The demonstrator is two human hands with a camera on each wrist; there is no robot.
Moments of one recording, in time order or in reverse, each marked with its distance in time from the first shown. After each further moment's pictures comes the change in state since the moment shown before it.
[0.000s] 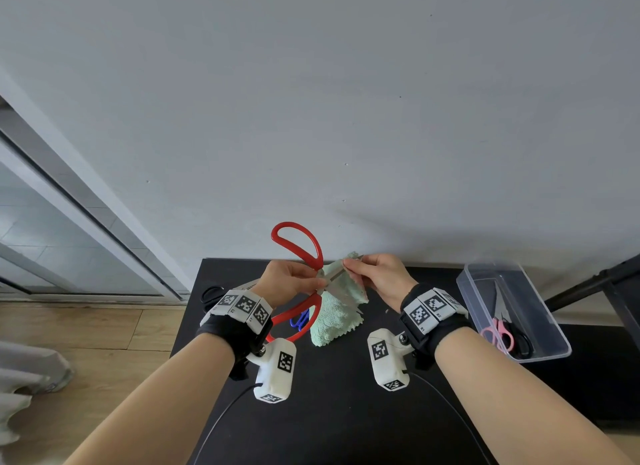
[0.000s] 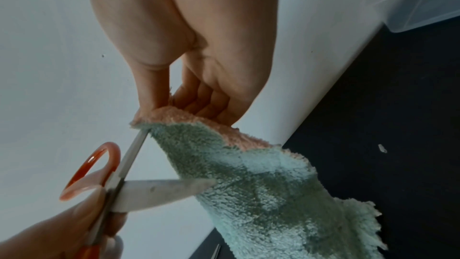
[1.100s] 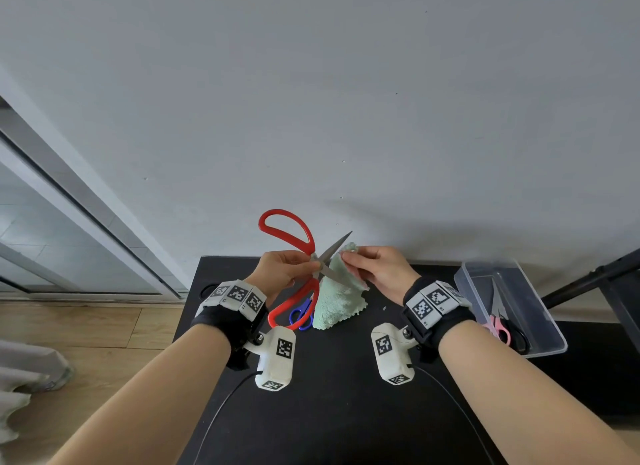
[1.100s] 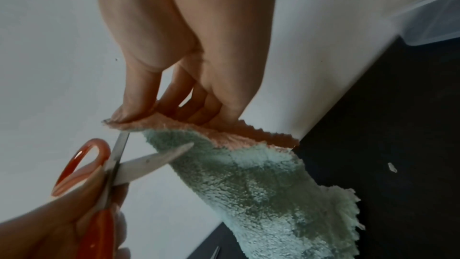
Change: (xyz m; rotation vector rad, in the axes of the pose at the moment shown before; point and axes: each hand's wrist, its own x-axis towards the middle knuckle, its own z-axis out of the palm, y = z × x) left_hand 0.006 0.002 -0.004 -0.265 0.036 -0.074; right_hand -0.005 -0.011 -0.004 0.052 -0.107 -0.023
